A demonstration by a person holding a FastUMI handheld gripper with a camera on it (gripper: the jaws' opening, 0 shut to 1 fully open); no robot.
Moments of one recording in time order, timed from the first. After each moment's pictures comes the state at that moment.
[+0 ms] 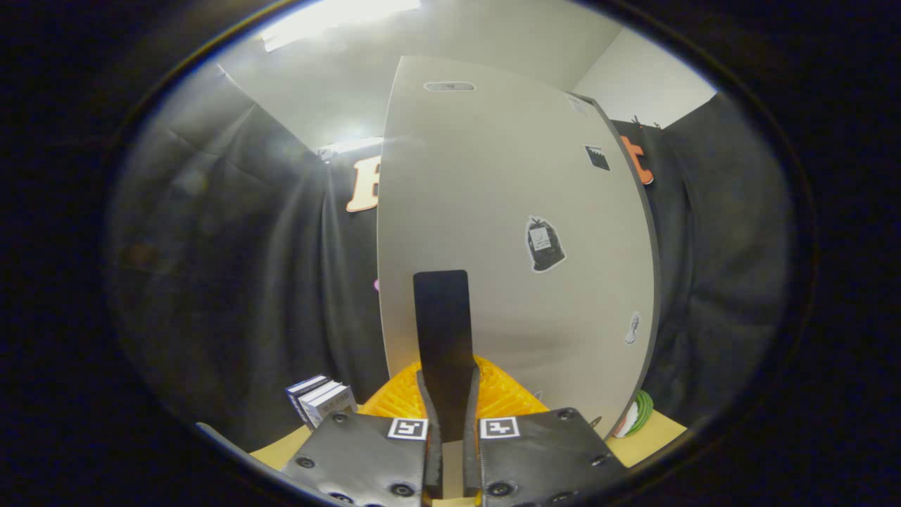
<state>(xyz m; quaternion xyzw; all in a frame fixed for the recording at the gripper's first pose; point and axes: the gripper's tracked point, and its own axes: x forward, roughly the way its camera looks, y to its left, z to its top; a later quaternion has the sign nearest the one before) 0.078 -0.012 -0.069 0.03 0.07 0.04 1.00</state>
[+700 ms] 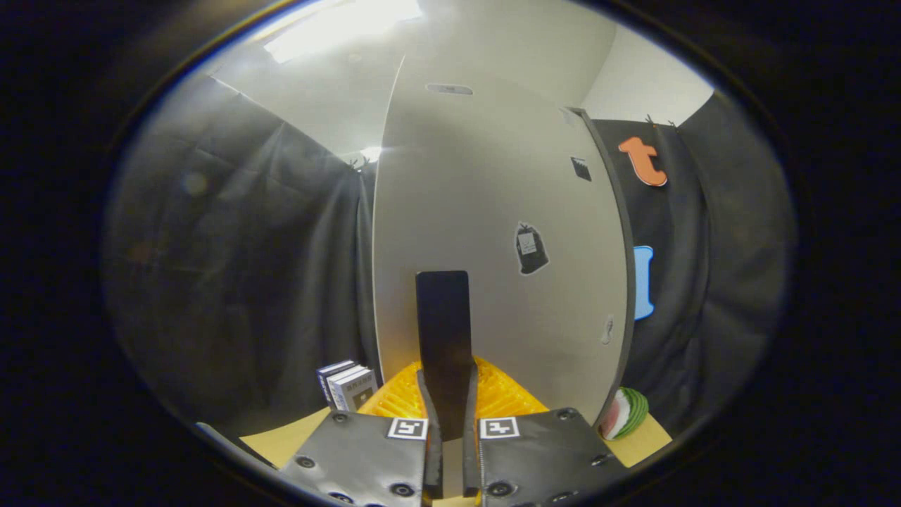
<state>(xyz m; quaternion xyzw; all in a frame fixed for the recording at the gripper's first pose) 0.021 -0.059 -0.053 0.04 0.06 0.11 0.99</state>
